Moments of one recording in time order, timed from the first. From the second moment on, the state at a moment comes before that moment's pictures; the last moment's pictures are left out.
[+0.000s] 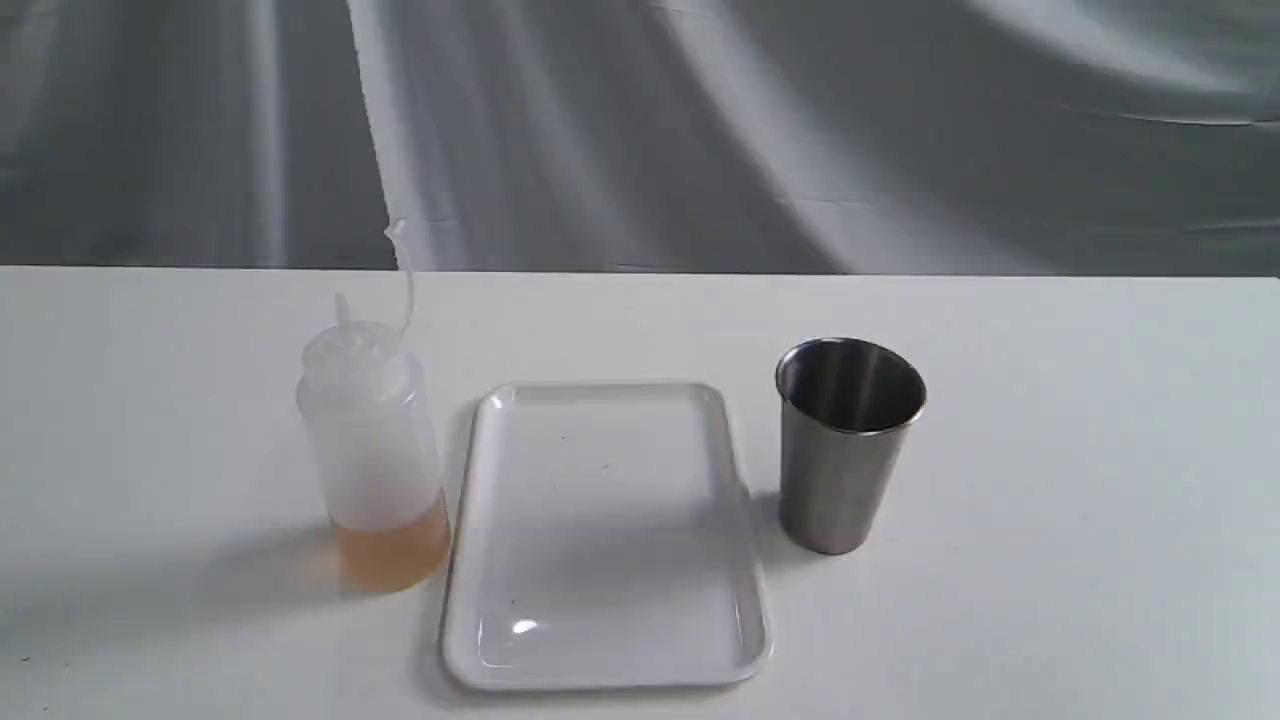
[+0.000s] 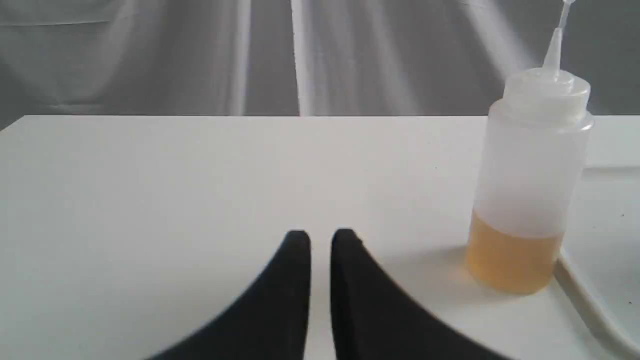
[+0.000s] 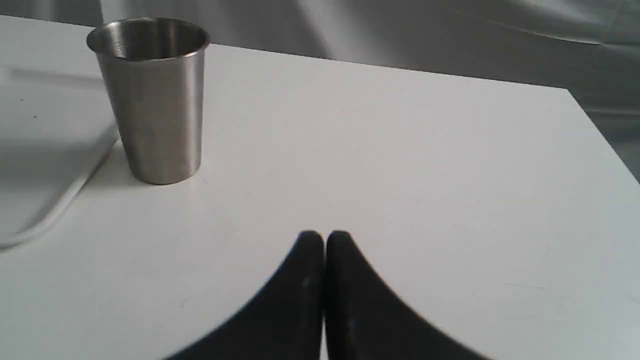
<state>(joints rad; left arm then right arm) 0.05 0.00 0.00 -0.03 0.27 0.04 -0.11 0.01 0.00 0.01 0.36 -0.11</state>
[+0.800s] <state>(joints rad) 0.05 0.00 0.00 -0.03 0.27 0.04 -0.11 0.01 0.00 0.01 0.23 -0.11</state>
